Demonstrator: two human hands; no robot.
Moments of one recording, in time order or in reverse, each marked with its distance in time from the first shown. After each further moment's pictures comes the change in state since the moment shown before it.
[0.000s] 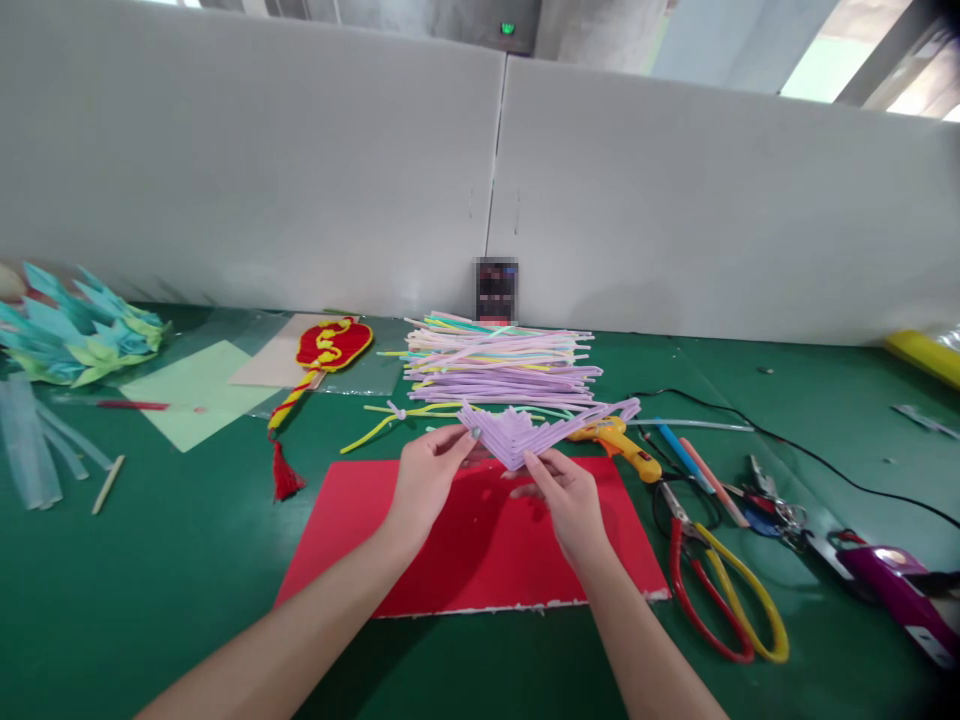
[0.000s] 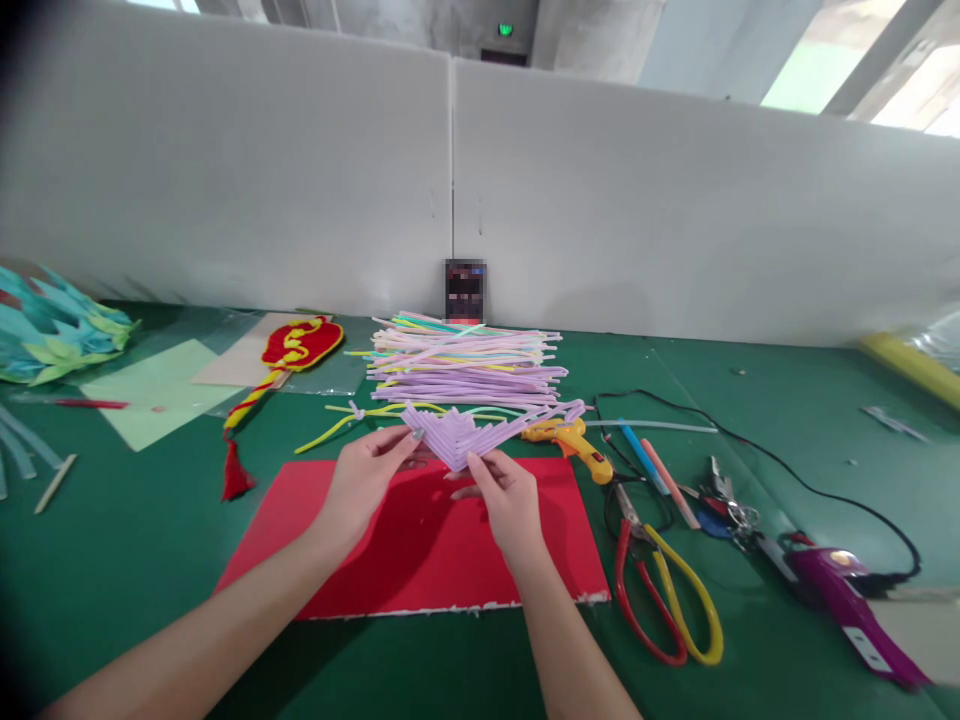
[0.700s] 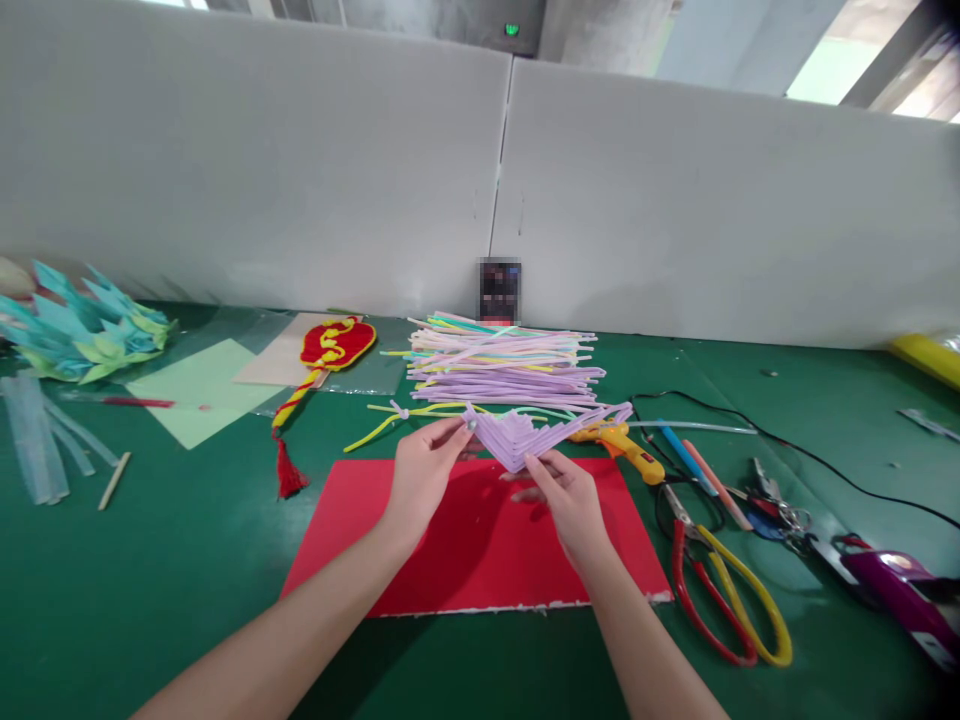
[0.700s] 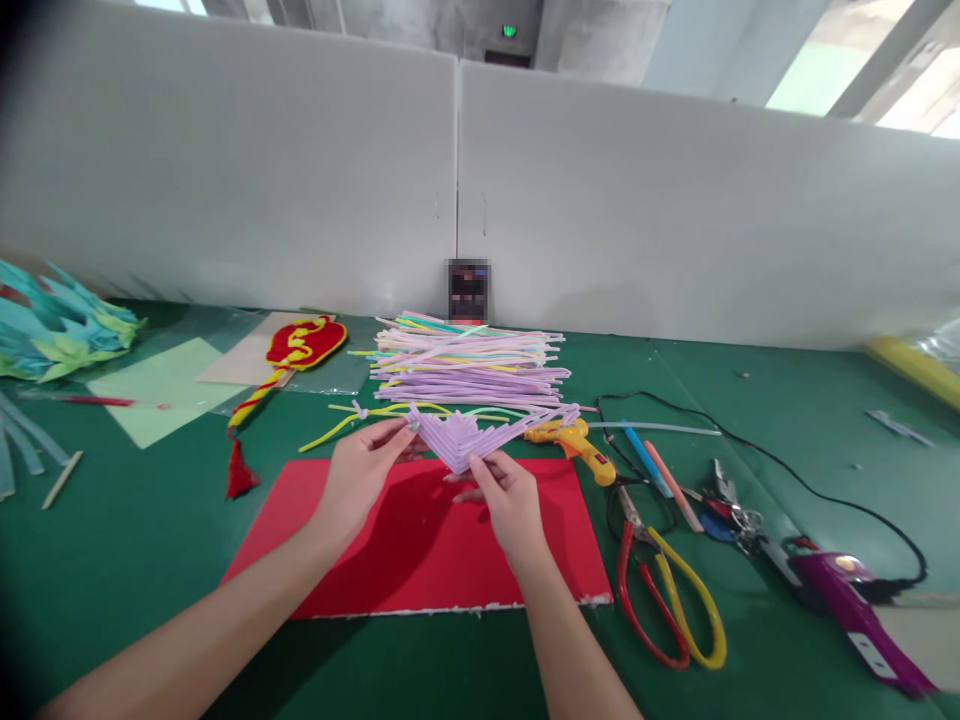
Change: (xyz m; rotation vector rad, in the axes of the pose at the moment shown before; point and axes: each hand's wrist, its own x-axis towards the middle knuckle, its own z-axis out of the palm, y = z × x) left_hand 0.004 0.003 -0.006 0.023 0.039 0.074; right_hand 0.001 0.003 0.000 -0.017 -0.039 0.032
